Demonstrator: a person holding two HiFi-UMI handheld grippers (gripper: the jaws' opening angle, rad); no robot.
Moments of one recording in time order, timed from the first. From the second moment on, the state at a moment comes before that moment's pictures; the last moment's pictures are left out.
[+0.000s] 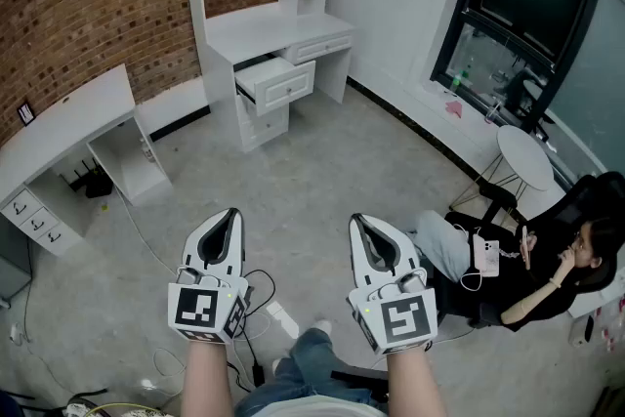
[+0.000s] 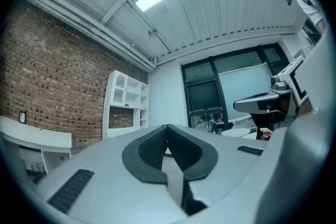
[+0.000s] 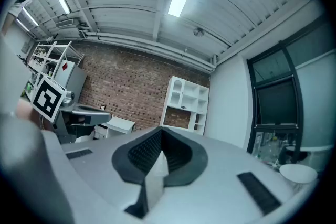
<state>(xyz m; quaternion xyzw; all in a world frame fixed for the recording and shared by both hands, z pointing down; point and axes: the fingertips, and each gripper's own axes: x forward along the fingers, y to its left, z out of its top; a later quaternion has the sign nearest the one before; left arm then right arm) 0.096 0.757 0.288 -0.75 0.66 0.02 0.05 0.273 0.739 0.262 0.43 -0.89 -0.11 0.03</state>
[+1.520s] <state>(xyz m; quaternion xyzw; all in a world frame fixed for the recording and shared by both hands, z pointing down) 0.081 0.388 0.292 -0.70 0.71 0.01 0.05 0.269 0.345 0.287 0.38 -0.92 -0.08 0.02</state>
